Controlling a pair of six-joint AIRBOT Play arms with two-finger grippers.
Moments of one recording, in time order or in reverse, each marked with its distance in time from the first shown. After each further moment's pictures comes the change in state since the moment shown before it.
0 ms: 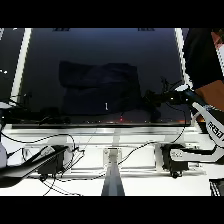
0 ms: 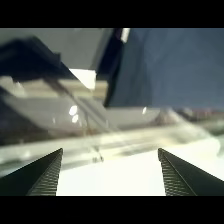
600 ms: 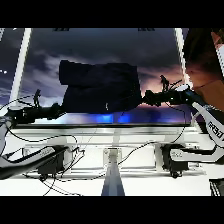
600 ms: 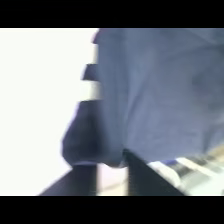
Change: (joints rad) left arm -0.088 -0.150 -0.085 -0.289 0.204 0.141; right arm 0.000 0.000 0.000 0.000 -0.003 -0.004
